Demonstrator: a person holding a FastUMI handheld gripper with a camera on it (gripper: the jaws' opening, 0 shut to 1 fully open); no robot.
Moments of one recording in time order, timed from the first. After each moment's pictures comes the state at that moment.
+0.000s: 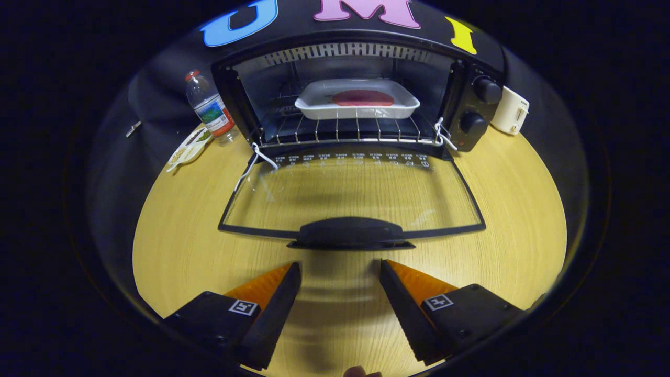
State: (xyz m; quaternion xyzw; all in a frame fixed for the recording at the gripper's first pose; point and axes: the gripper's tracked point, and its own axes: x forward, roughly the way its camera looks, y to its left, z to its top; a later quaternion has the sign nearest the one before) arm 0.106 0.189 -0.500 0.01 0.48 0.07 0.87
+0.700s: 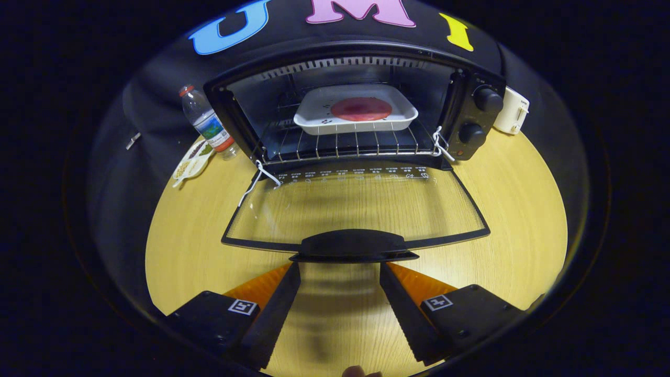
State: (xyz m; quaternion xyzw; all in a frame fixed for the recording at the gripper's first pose) arm 0.108 0.191 -0.463 0.06 0.48 0.06 0.87
